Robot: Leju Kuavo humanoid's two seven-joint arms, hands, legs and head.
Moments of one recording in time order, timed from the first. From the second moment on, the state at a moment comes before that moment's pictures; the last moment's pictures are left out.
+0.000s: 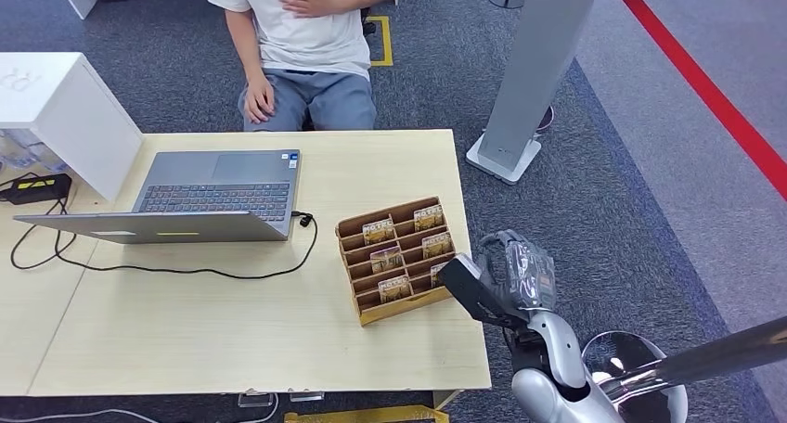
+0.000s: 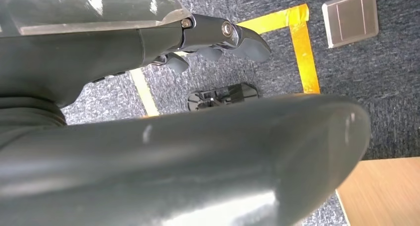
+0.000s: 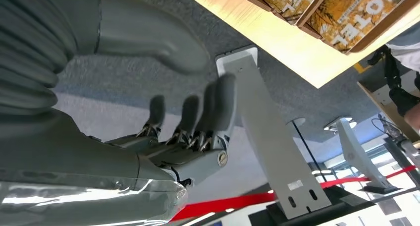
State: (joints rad) left arm -0.11 0.10 -1.15 -0.21 1.11 -0.02 -0.30; right arm -0.14 -0.25 0.45 -1.59 0.93 -0.37 0.43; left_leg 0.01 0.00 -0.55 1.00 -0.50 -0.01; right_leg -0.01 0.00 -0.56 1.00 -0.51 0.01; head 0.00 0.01
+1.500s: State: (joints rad) left arm -0.12 0.11 -1.15 -0.21 1.10 -0.03 -0.31; right arm -0.32 -0.20 0.68 -1.42 1.17 -0.17 0.45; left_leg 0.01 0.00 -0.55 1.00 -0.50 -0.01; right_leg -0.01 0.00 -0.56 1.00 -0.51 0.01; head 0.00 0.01
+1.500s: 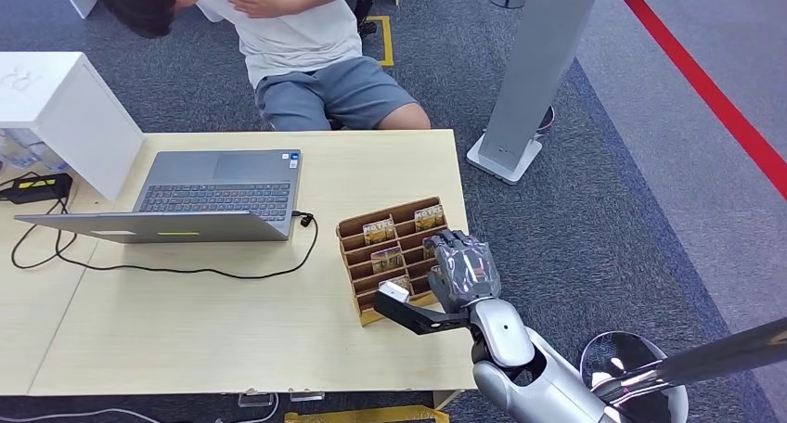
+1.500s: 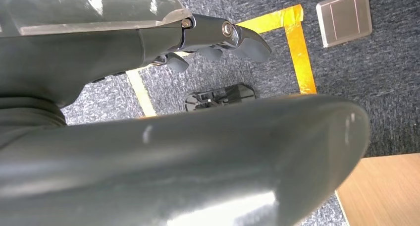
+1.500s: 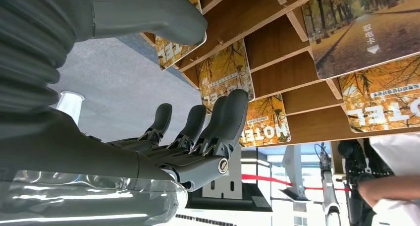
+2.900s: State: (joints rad) left arm -0.11 0.11 -1.15 -0.21 1.11 -0.02 -0.31; right arm -0.29 -0.26 0.69 -1.41 1.13 -0.19 0.50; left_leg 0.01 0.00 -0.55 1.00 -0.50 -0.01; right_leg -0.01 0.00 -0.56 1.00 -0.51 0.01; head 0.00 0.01
